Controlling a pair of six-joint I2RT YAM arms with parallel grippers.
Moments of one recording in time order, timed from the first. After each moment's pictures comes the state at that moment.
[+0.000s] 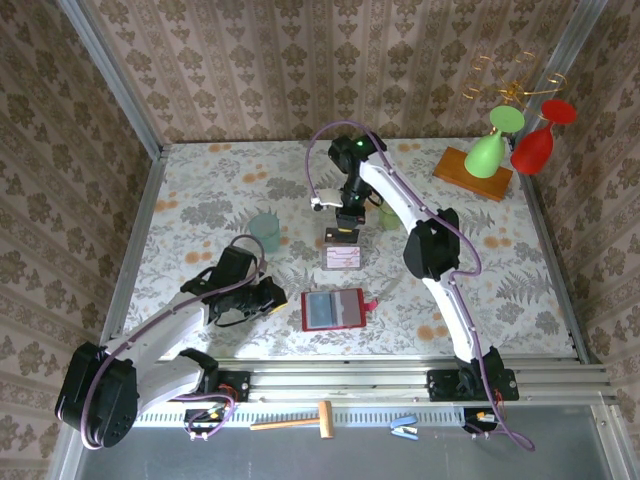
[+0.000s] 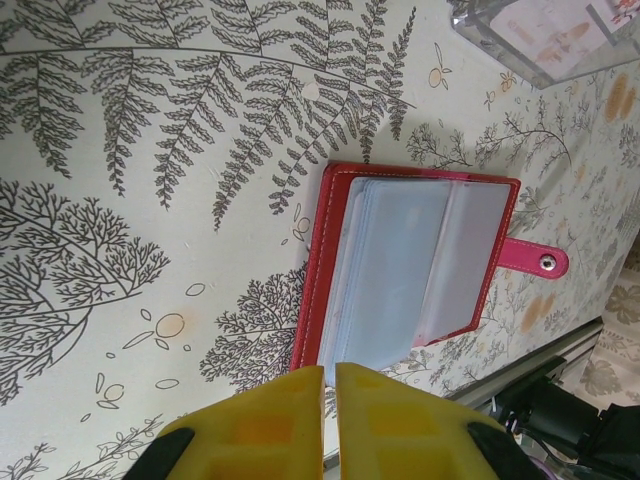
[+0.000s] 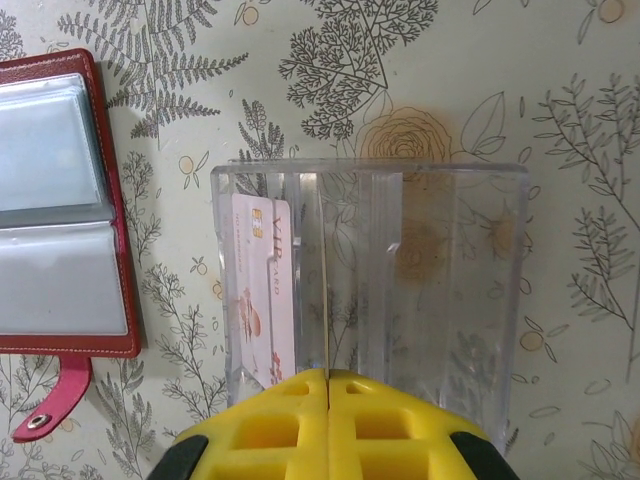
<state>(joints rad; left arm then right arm) -0.52 1.05 0.49 -0.44 0.50 -0.90 0.48 2.49 2.54 -1.64 -0.30 -1.02</state>
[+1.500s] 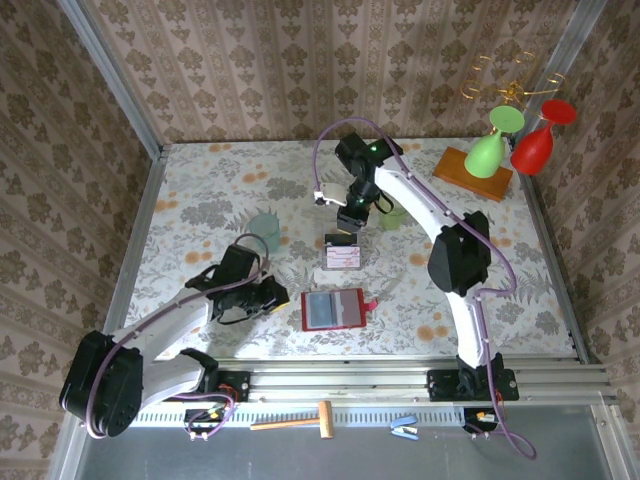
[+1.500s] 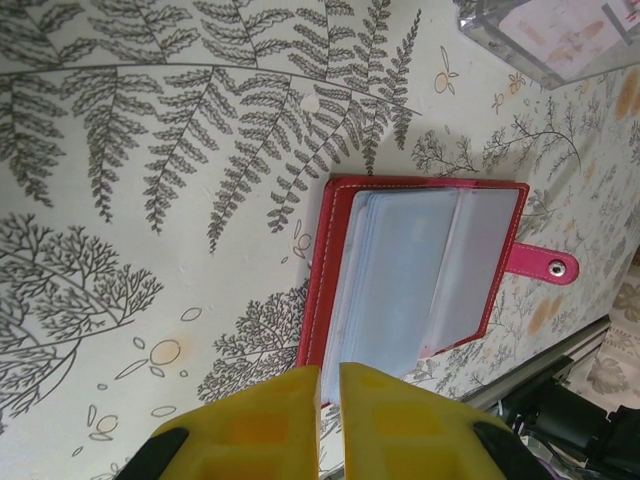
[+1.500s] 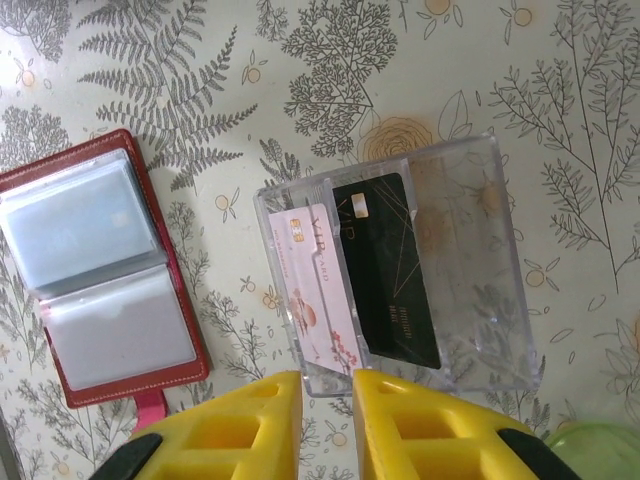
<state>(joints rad) -0.52 1.12 0.49 -0.39 0.51 -0.88 0.51 2.13 2.08 -1.35 -0.29 -0.73</state>
